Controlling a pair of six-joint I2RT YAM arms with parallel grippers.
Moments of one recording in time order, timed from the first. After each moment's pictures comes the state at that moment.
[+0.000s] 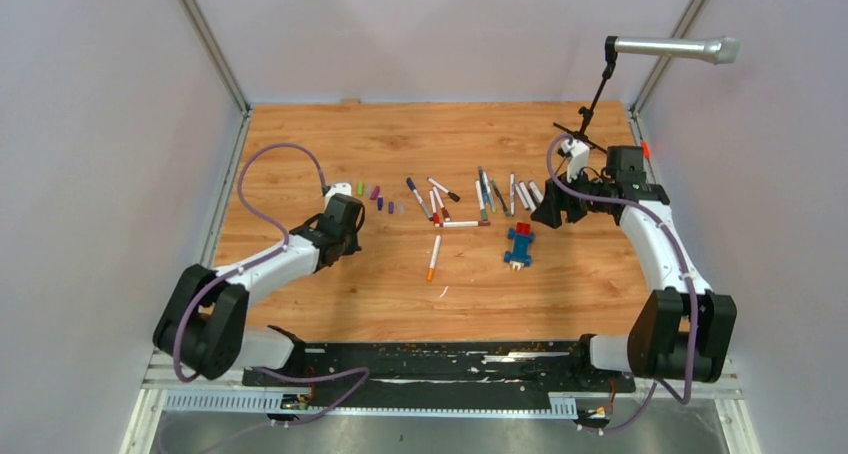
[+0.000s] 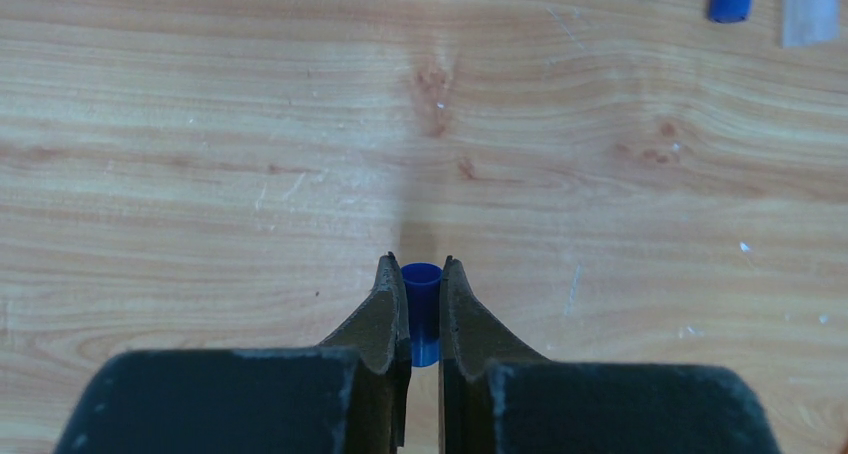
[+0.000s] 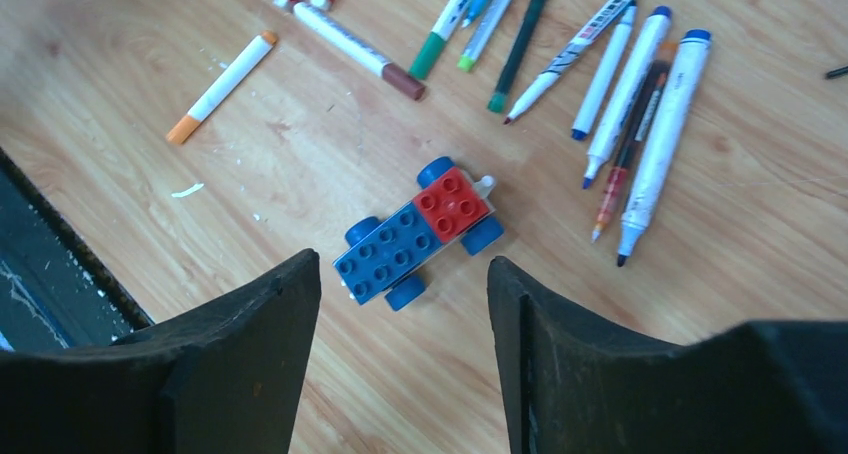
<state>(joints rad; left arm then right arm) -0.48 1.30 0.63 -0.24 -0.37 -0.46 -0.08 1.36 1.07 -0.66 -0.71 -0.41</state>
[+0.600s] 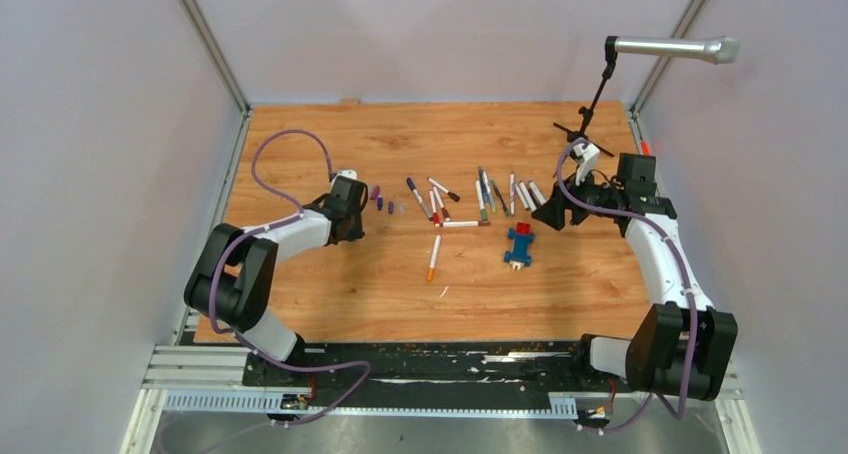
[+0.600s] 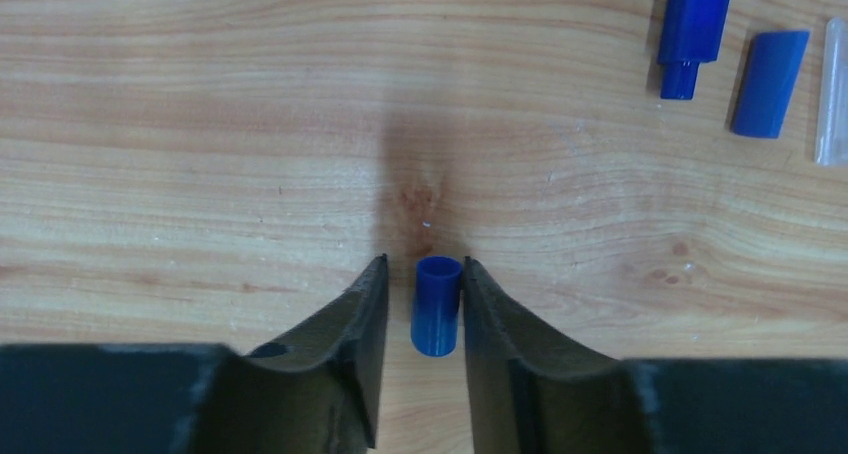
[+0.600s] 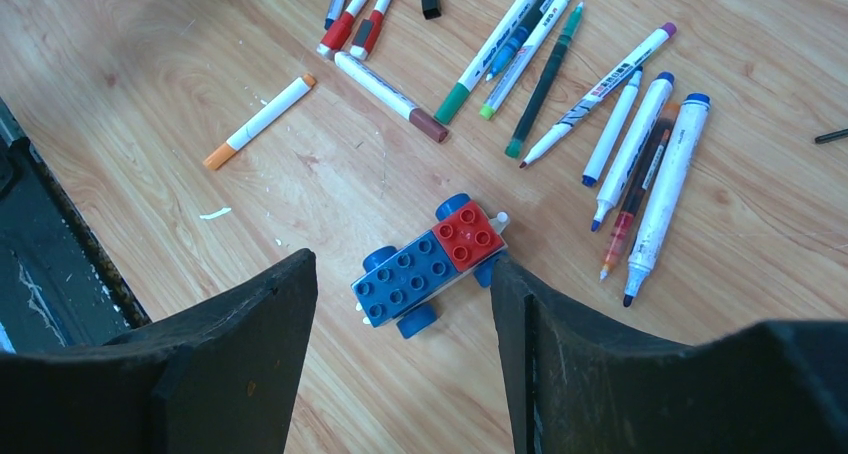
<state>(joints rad) -0.39 1.59 0.80 -0.19 -0.30 -0.39 -0.14 1.25 0.95 -0.53 -0.88 -0.40</state>
